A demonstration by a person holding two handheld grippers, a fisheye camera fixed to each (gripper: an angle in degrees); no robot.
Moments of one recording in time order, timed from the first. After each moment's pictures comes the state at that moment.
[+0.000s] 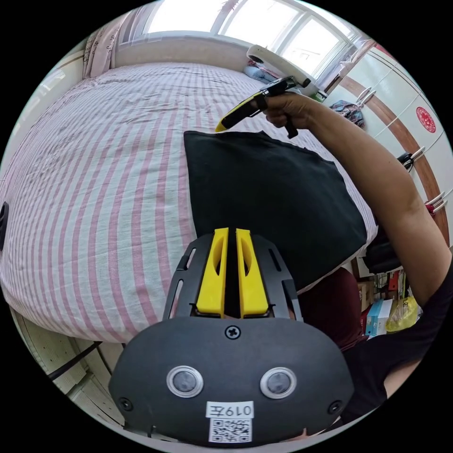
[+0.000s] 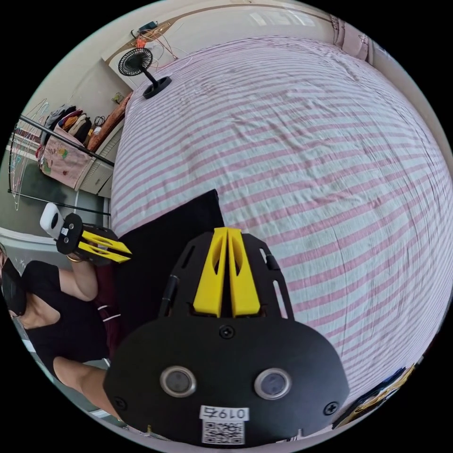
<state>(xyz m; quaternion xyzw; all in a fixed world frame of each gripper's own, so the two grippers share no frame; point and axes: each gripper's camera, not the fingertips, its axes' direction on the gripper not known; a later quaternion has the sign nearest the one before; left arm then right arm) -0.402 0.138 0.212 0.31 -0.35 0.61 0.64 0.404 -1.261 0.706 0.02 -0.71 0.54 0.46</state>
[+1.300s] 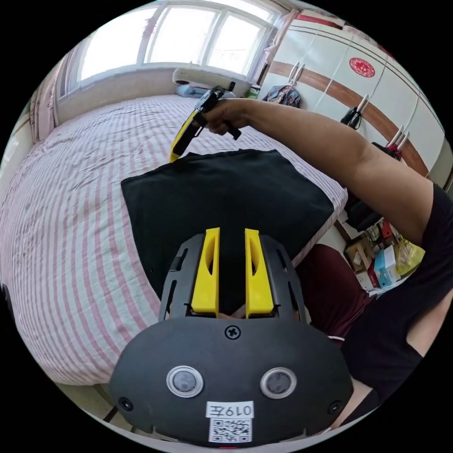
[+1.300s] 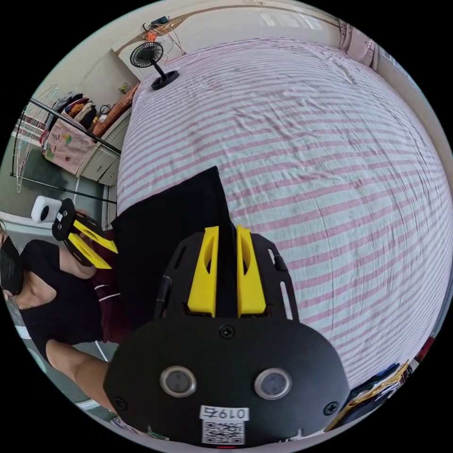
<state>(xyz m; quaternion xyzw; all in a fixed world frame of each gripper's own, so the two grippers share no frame) -0.406 0.142 0.345 0.23 -0.35 0.74 0.53 0.417 -1.195 0.639 0.02 -0.73 0.50 0.47</state>
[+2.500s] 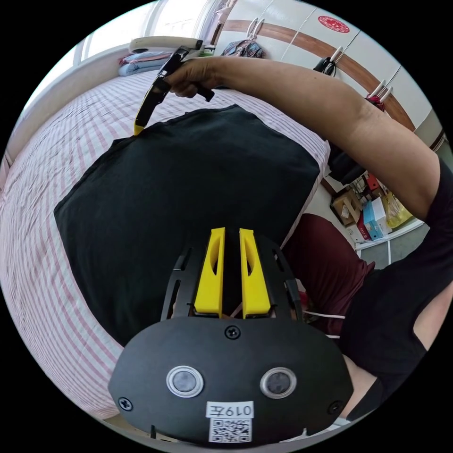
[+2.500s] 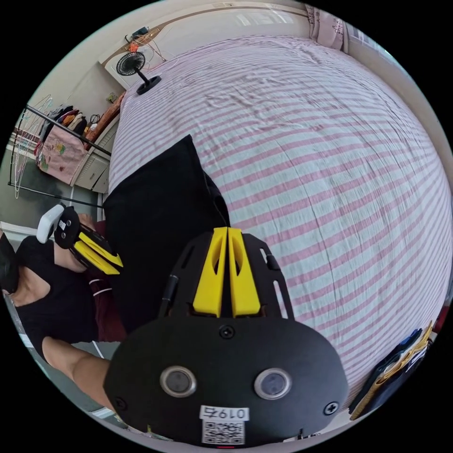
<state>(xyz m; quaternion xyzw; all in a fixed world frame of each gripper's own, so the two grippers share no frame) -0.400 0.066 0.514 0.09 -0.42 0.76 0.49 0.373 -1.036 0.515 -0.01 -0.70 0.55 0.46</state>
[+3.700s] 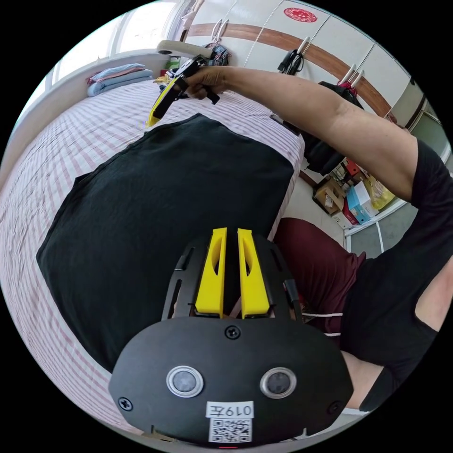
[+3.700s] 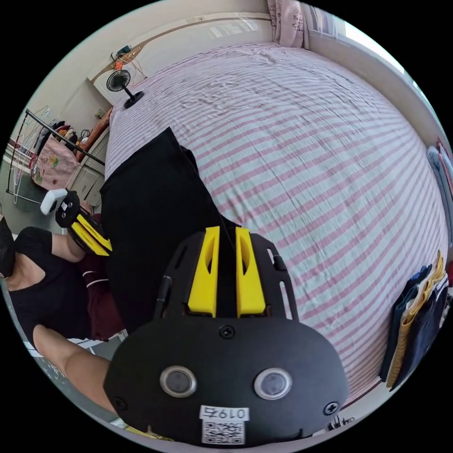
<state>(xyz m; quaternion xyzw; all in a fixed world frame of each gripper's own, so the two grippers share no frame) -0.401 0.028 0.620 0.04 -0.39 0.81 0.44 0.322 -0.823 0.308 -0.05 -0.67 0.60 0.43</state>
